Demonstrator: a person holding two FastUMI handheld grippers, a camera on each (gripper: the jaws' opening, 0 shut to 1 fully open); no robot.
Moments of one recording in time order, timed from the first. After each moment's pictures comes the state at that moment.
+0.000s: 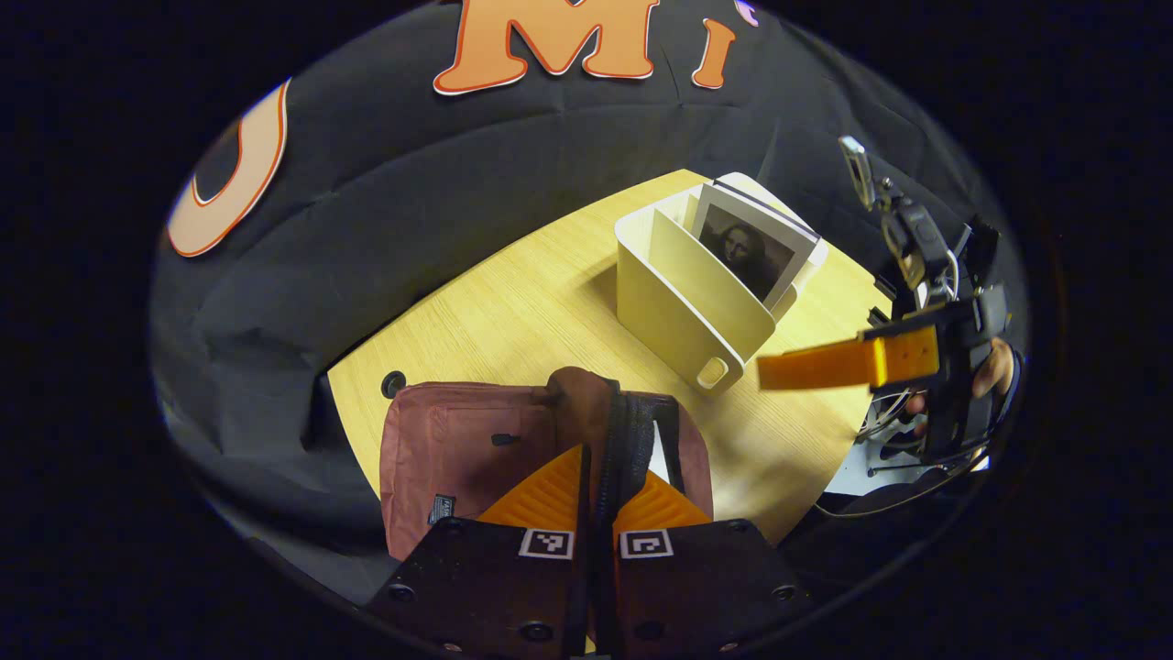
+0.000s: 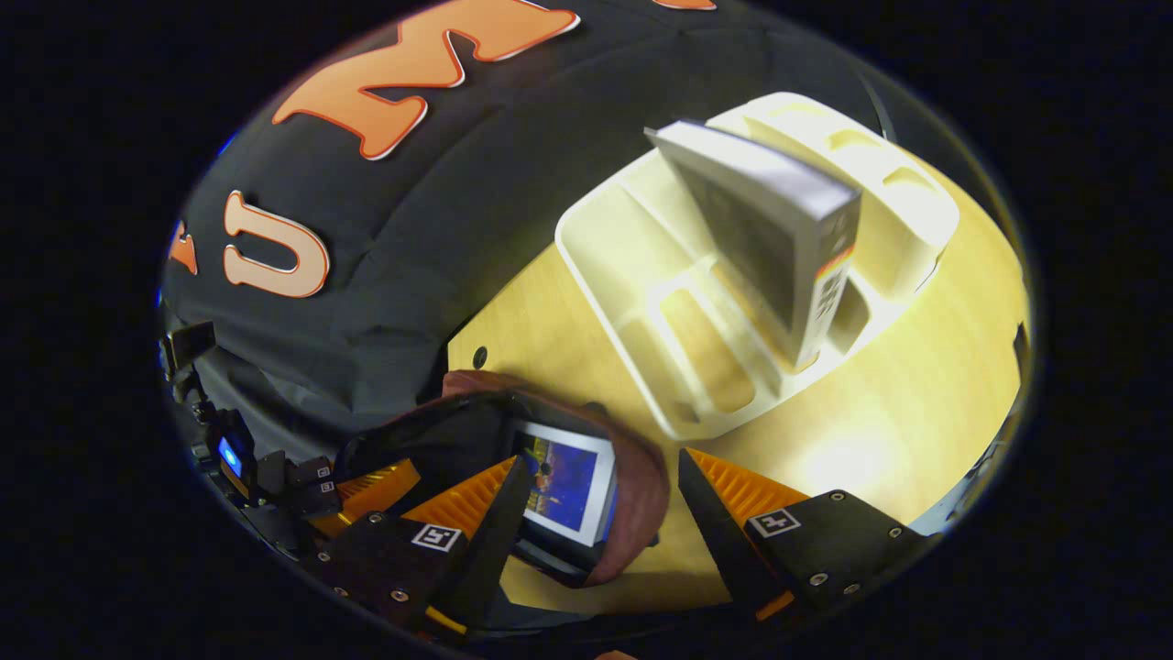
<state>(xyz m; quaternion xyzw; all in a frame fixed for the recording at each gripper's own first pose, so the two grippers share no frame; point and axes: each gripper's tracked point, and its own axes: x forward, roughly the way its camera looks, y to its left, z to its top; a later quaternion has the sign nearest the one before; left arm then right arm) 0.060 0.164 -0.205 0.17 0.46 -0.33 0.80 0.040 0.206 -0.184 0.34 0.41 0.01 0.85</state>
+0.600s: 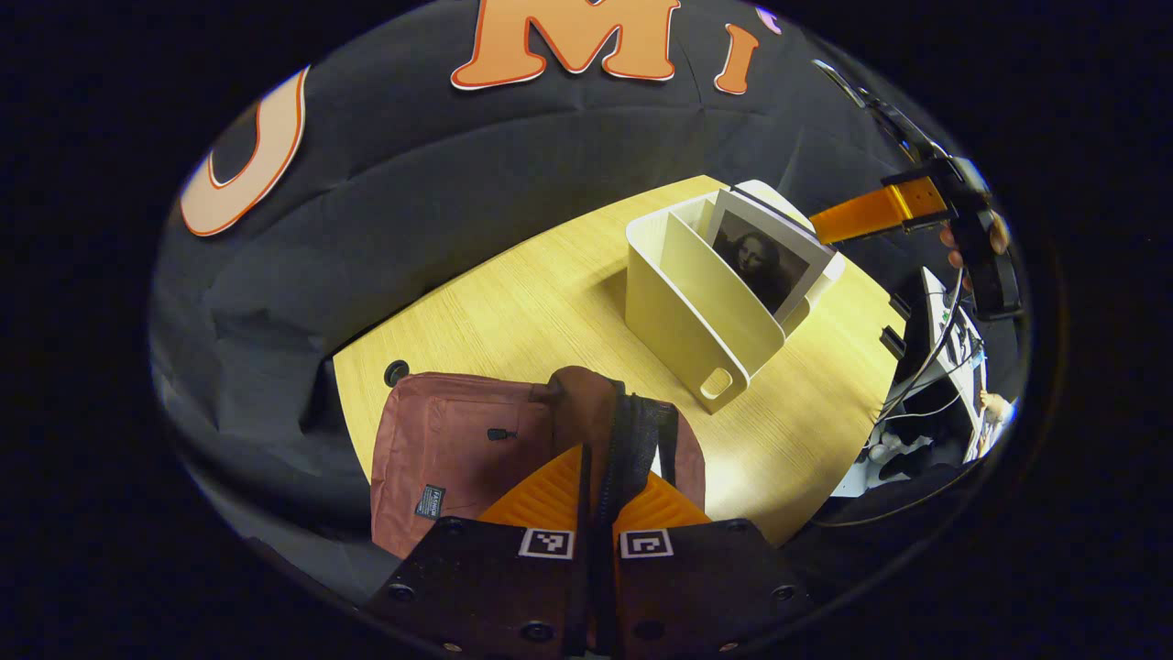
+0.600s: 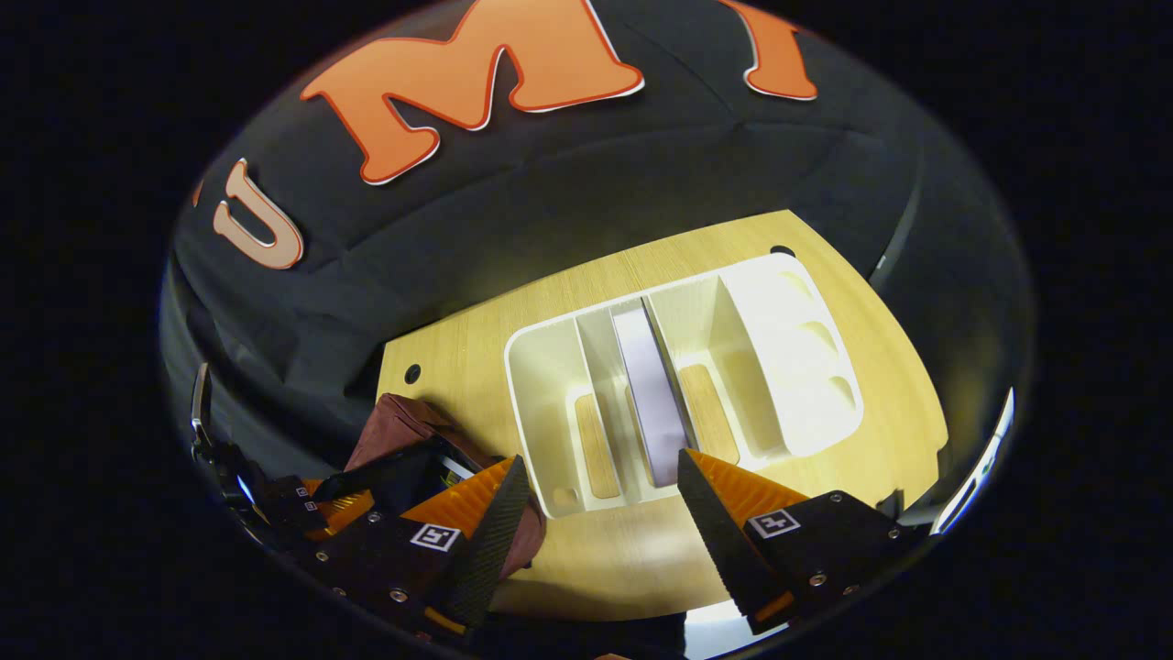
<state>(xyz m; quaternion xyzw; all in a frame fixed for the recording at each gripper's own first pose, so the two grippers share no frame) 0.057 0.153 -0.209 0.16 0.47 -0.30 0.81 0.092 0.090 -0.124 0.16 0.44 -0.03 0.88</state>
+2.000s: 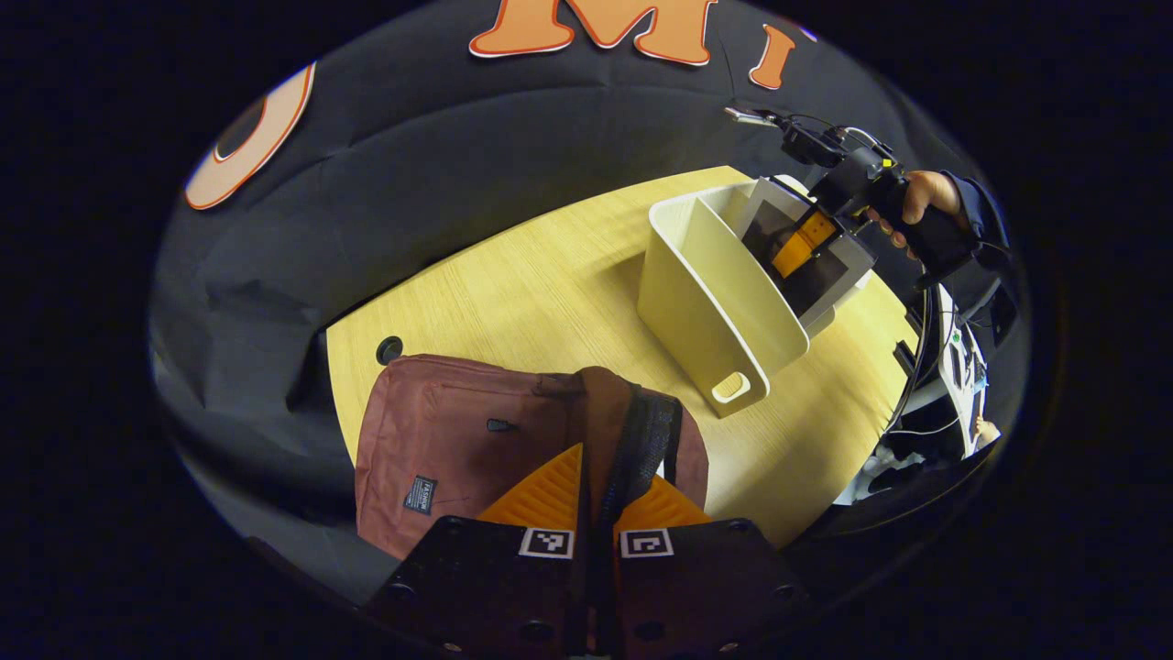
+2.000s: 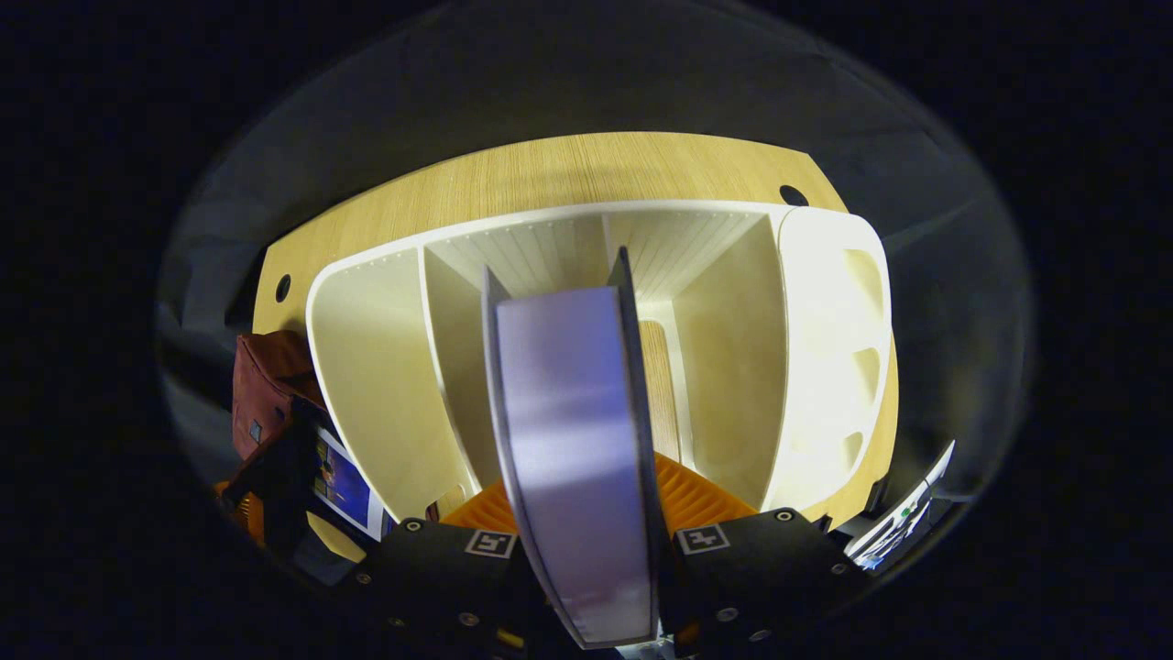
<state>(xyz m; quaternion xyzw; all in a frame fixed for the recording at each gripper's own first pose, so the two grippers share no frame) 0.068 0.145 -0.235 0.13 0.51 -0.29 0.80 0.138 0.046 -0.237 0.06 0.61 -0.08 0.79</state>
